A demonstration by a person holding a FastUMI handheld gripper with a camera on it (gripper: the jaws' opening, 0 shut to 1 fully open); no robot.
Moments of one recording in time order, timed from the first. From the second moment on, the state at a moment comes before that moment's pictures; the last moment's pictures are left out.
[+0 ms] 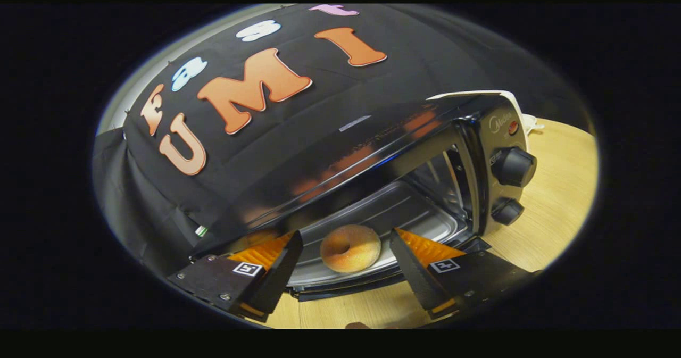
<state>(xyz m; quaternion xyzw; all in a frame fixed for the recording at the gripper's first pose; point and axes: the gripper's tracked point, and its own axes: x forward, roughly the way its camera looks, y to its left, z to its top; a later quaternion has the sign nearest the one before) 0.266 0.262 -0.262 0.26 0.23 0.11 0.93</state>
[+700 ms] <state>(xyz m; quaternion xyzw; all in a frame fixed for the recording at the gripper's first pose) 0.200 0.240 -0.240 0.18 0.20 0.11 0.96</state>
